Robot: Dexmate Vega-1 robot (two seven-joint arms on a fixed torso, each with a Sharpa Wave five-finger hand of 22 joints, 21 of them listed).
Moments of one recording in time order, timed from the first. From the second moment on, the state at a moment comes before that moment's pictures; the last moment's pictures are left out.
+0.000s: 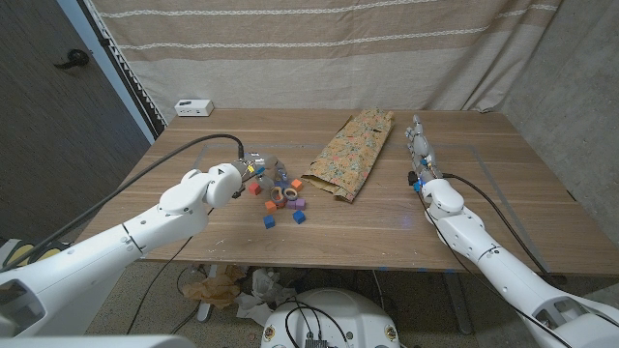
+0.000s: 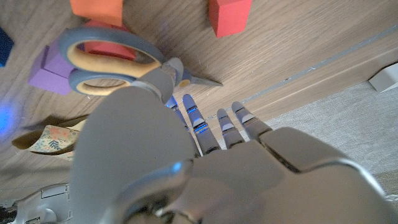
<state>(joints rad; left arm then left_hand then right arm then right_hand) 0.81 0.95 0.67 -2.01 0.67 0.41 -0.29 1.14 -0.06 0.66 -0.16 0.18 0.63 -0.22 0.44 0.39 0.54 -0.22 0.22 0.36 0.14 -0.04 0.20 0.20 0.17 -0.04 0.19 0.17 -0.88 -0.45 -0.37 -1.35 0.56 0.26 -0.22 0.21 0.02 -0.23 0.01 0.49 0.01 0.04 0.20 0.18 0.05 0.02 0.24 0.19 -0.16 0.00 0.18 0.18 -0.16 0.07 0.20 0.18</state>
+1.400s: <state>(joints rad) 0.80 0.94 0.68 -2.00 0.65 0.41 -0.31 1.12 -0.05 0.67 -0.15 0.18 0.62 -0.22 0.44 0.40 0.54 -0.22 0.22 0.36 0.14 -0.04 0.20 0.20 0.17 -0.04 0.19 0.17 -0.89 -0.45 -0.37 -1.37 0.56 0.26 -0.23 0.20 0.04 -0.24 0.02 0.49 0.01 0.04 0.20 0.18 0.05 0.02 0.24 0.19 -0.16 0.00 0.18 0.18 -0.16 0.07 0.20 0.18</state>
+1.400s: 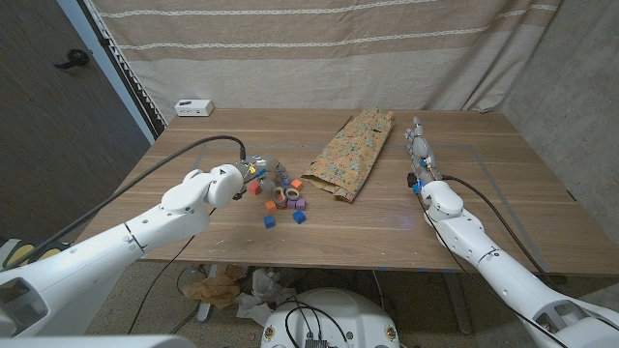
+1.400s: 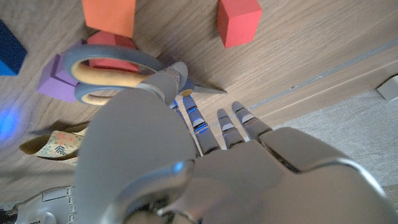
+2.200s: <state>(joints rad) 0.78 0.94 0.69 -1.98 0.64 0.40 -0.33 1.12 -0.04 0.67 -0.15 0.18 0.60 -0.22 0.44 0.39 0.53 -0.22 0.22 0.36 0.14 -0.04 0.20 0.20 0.17 -0.04 0.19 0.17 -0.89 -0.45 -0.37 -1.36 0.56 0.25 -0.23 0.20 0.04 -0.24 0.02 0.49 0.01 0.04 0.20 0.18 0.06 0.02 0.24 0.19 -0.16 0.00 0.18 0.18 -0.16 0.07 0.20 0.18</state>
